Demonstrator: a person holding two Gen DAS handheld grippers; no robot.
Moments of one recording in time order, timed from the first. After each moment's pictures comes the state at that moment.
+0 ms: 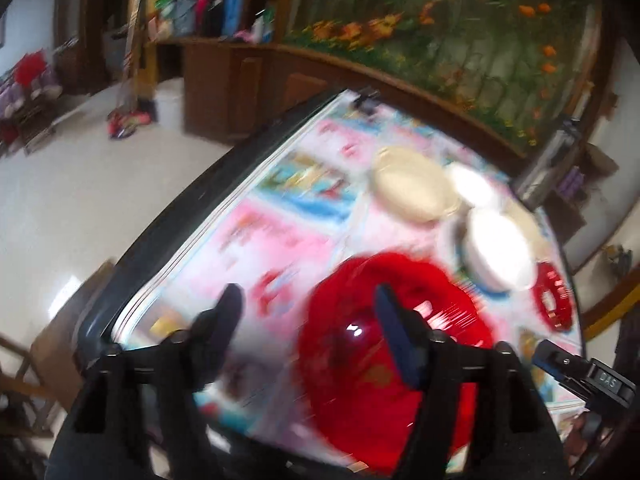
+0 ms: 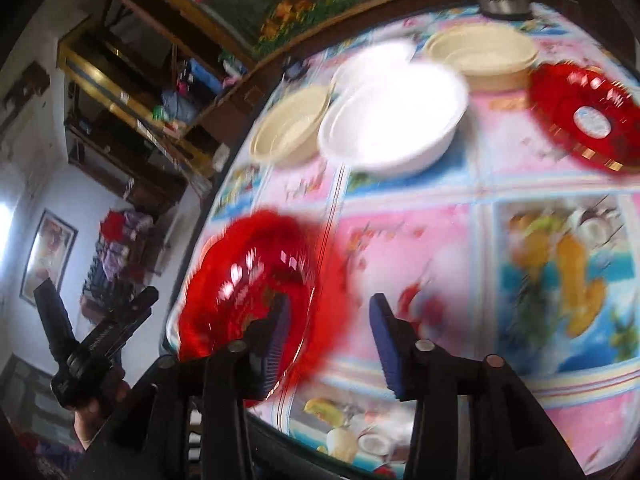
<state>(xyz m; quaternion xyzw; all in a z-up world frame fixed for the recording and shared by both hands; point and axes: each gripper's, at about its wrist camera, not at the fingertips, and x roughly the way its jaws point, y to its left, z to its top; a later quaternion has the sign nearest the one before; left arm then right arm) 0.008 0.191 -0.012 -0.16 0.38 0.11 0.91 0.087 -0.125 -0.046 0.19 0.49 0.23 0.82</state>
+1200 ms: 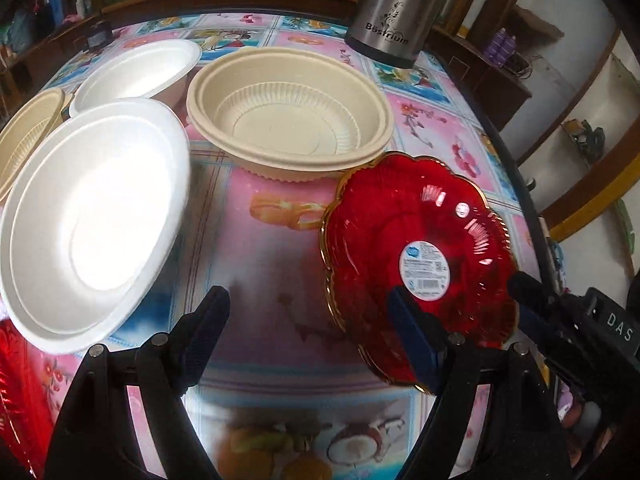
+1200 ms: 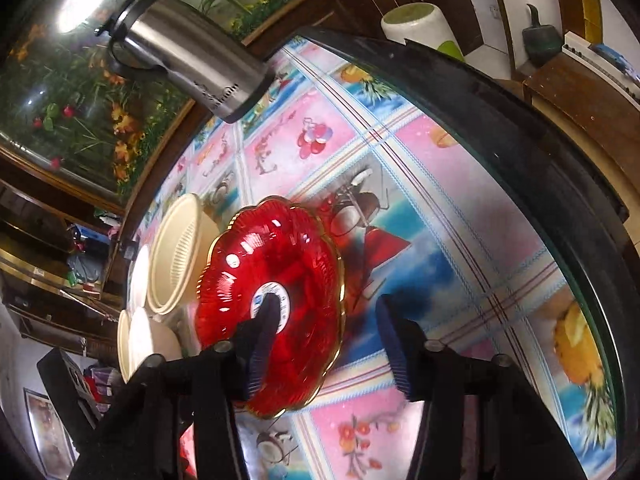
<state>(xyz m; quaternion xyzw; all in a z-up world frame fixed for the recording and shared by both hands) 0.213 -0.151 -0.088 -0.08 0.52 -0.04 0.85 0.210 -0.402 -0.094 0.34 0.48 -0.01 0.81</state>
